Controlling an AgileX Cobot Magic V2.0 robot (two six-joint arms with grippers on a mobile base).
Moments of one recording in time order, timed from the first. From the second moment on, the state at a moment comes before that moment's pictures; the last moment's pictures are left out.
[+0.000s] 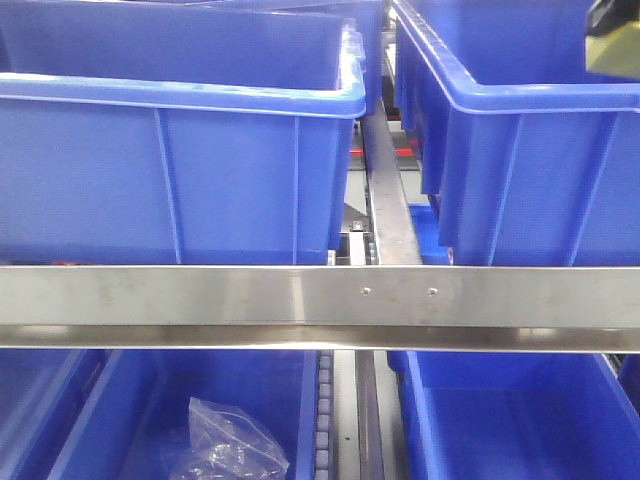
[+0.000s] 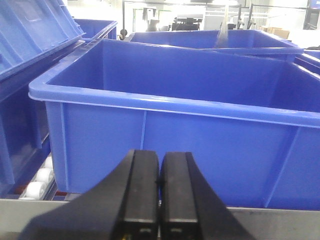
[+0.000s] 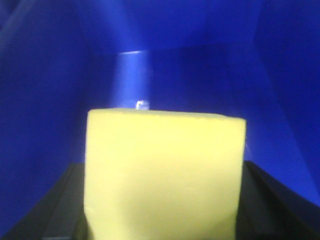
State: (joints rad) left arm -0.06 -0.01 0.01 0.10 -0.01 -0.20; right arm 0.04 1.45 -0.88 0.18 -0.19 -0.01
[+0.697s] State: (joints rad) left arm -0.06 -0.01 0.01 0.10 -0.01 -0.20; right arm 0.04 1.35 -0.89 0.13 -0.06 -0.01
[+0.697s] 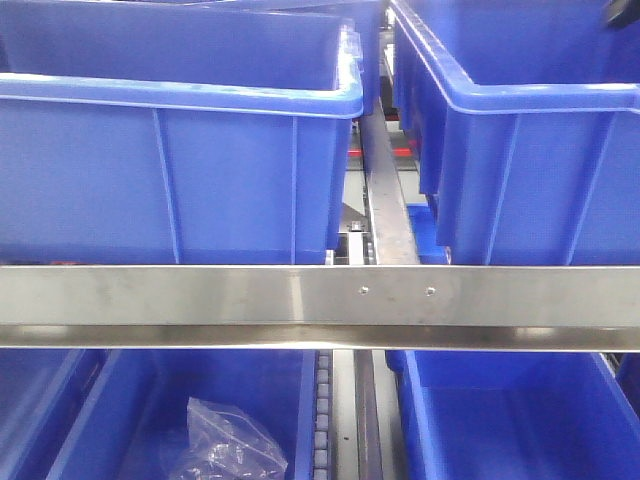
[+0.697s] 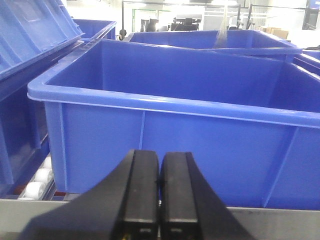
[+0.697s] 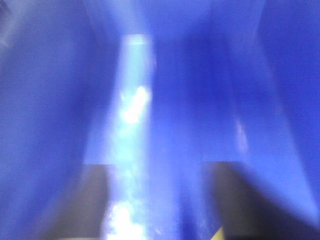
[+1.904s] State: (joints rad) left arm -0.06 -0.01 0.01 0.10 -0.01 -0.20; right arm 0.04 0.29 -0.43 -0.03 -0.02 -0.01
